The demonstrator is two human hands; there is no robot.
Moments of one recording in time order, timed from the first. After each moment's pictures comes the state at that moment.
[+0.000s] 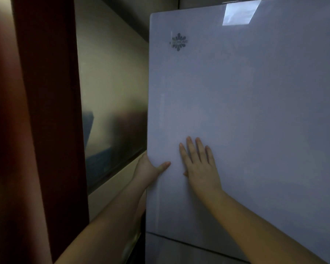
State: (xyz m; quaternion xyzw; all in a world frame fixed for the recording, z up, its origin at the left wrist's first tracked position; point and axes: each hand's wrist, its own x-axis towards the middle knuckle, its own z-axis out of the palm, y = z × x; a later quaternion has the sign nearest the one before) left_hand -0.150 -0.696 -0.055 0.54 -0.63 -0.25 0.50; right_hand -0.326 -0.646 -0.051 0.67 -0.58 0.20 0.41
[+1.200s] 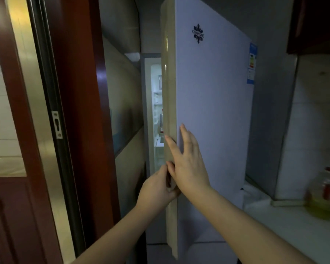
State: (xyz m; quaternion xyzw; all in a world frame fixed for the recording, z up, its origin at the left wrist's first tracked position) left_hand -0.086 -0.370 -0.076 0.35 -0.84 -0.09 0.41; right_hand -0.193 -0.326 -0.028 0.63 -0.63 0.34 0.32
